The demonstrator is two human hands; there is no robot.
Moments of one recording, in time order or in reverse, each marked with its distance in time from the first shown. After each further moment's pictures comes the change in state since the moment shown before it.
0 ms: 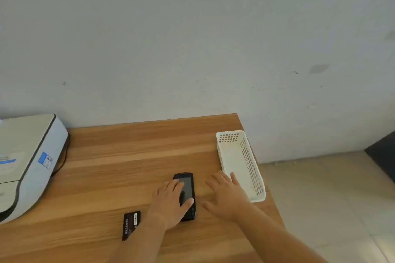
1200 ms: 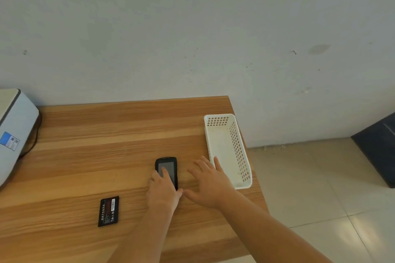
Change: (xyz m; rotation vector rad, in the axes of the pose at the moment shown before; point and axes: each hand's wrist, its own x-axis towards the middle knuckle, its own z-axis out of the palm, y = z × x) left_hand 0.039 0.046 0.052 -0.074 0.051 -0.419; right_hand 0.017 0.018 0.018 -0.014 0.026 -0.089
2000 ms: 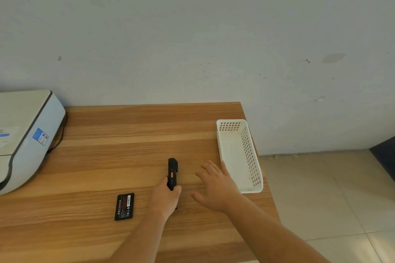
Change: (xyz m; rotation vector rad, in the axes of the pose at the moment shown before) left_hand -0.018 -0.042 -0.012 -0.811 -0.029 -0.017; right_hand -0.001 -0.016 0.001 -0.025 -0.025 0.001
